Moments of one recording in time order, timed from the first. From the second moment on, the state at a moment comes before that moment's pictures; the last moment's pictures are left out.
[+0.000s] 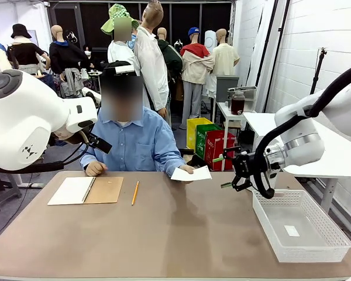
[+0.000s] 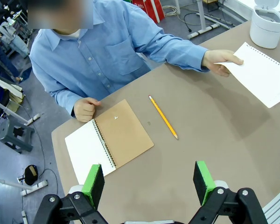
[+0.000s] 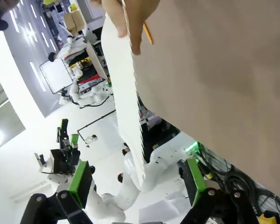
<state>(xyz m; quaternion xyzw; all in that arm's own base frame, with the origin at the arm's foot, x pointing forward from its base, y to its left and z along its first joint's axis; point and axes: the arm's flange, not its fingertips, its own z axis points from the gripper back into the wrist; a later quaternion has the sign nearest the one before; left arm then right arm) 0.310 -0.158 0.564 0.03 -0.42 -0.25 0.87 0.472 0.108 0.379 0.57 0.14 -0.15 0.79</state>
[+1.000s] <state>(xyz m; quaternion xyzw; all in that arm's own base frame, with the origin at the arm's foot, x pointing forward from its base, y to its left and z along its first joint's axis) 0.310 -0.158 0.564 0.03 -0.42 -0.25 0.87 0.480 0.116 0.357 0.60 0.15 -0.19 0.76</state>
